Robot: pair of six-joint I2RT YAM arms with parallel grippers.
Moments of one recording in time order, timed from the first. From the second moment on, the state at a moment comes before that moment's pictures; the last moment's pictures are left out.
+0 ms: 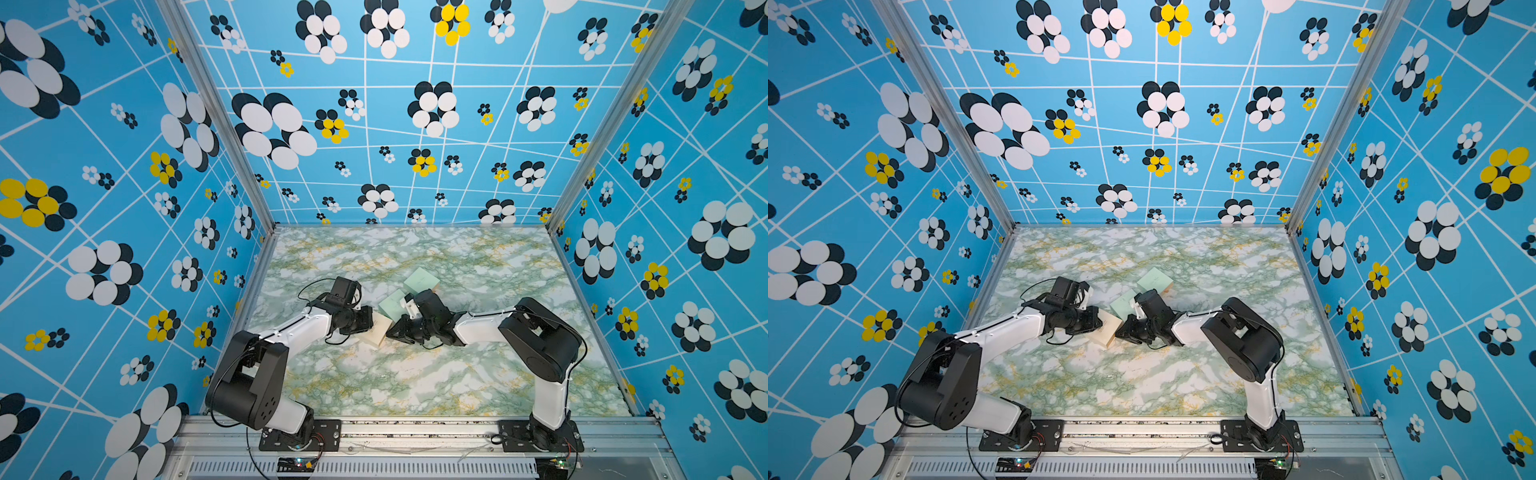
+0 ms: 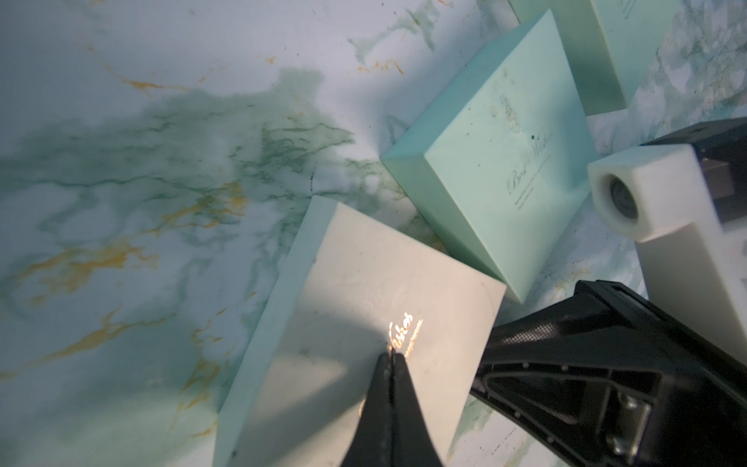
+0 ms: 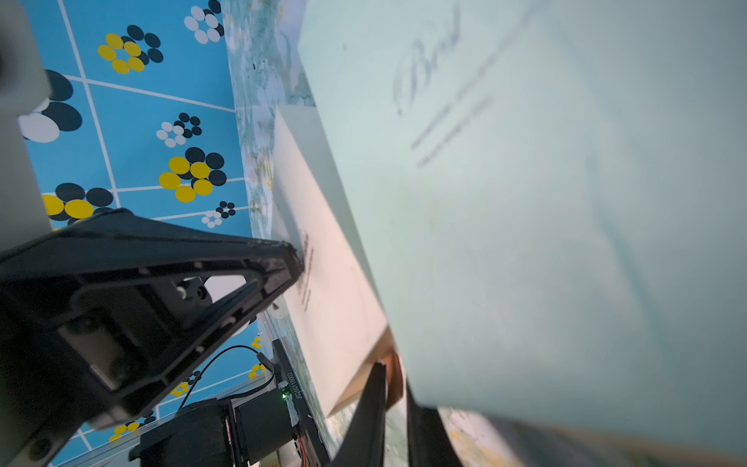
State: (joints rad) left arm -0.35 1.49 0.76 -0.34 0.35 -0.47; right arm 0.79 1.94 0.93 0.29 -0.51 0.98
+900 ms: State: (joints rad) left arm -0.35 1.50 0.76 -0.32 0.37 -0.47; right arm 0.79 1.94 0.92 0.31 -0.50 0.98
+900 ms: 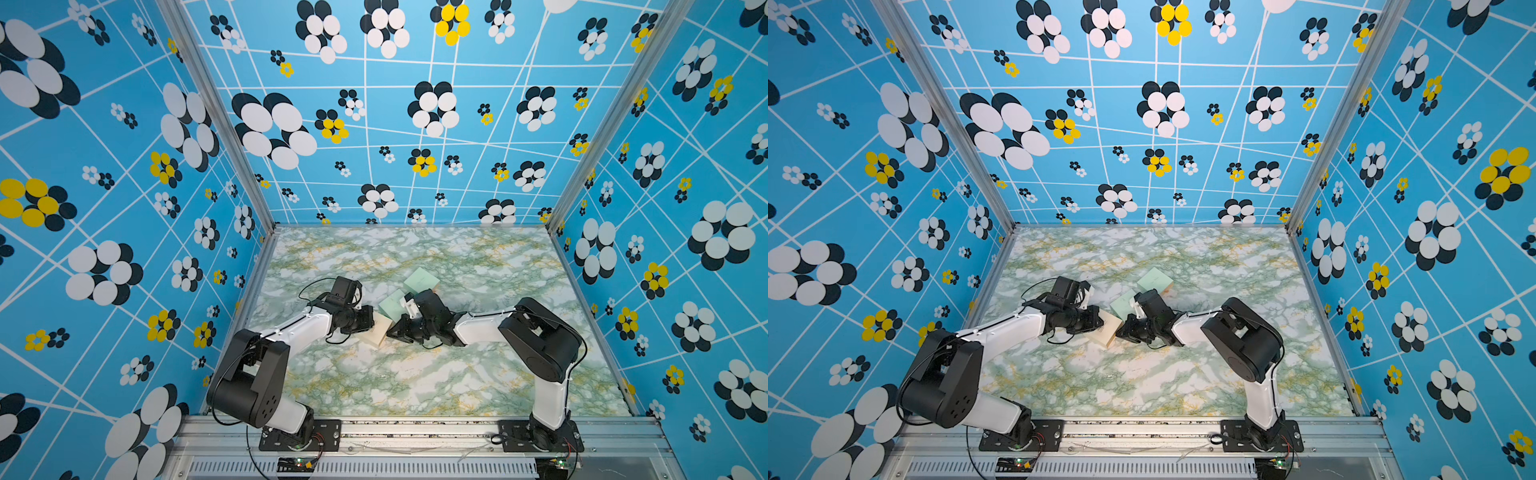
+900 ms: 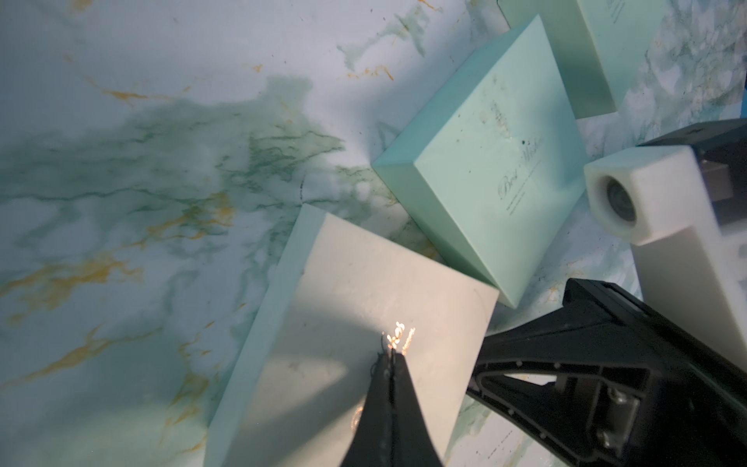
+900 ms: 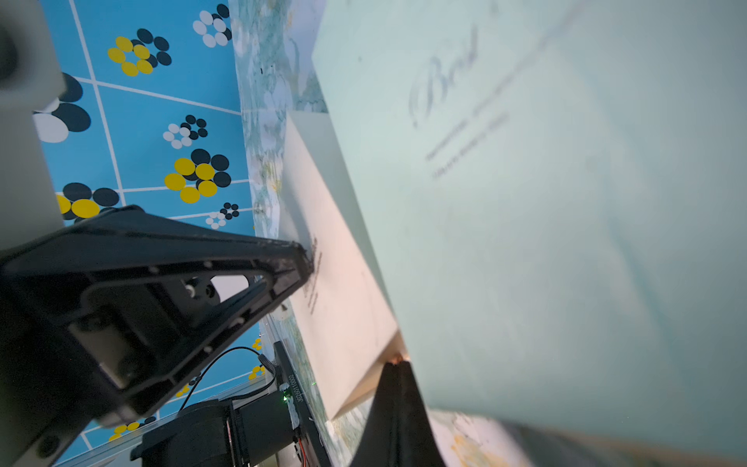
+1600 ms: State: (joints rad) left arm -0.34 1.50 0.74 -0.29 0.39 -0.47; right arm 0.80 1.89 0.91 0.23 -0.42 0.91
